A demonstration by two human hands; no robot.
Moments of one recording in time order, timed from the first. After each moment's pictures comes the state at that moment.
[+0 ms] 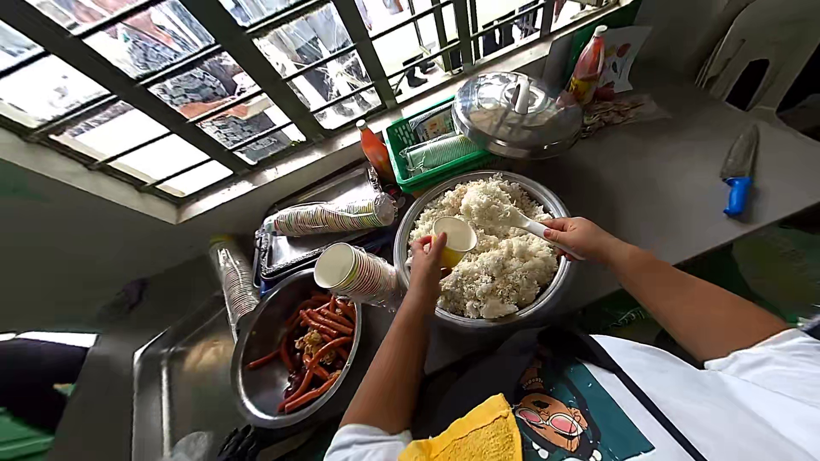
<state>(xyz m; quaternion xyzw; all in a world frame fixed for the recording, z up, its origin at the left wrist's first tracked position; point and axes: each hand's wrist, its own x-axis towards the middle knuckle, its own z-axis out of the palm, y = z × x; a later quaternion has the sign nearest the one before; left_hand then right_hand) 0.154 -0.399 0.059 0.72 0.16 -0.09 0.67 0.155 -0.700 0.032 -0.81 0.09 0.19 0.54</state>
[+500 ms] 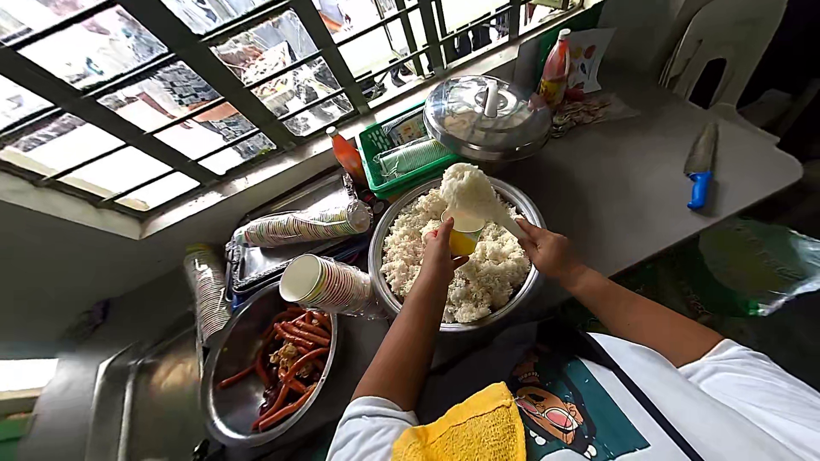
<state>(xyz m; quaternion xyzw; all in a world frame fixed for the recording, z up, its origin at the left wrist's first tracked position) 0.182 -0.480 0.050 0.64 0.21 -0.16 0.72 0.124 -0.695 -0.001 -0.93 -0.03 -0.09 0.36</state>
